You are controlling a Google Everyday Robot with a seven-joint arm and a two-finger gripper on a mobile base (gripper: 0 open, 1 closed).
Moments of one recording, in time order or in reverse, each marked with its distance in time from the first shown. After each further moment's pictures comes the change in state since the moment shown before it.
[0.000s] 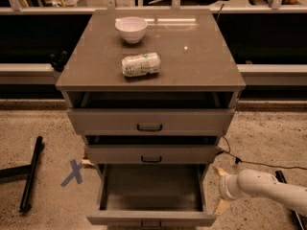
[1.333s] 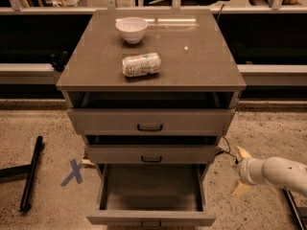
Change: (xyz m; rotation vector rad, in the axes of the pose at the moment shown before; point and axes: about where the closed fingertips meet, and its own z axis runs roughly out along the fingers) arm 0.016 -0.070 -0.117 0.205 0.047 0.029
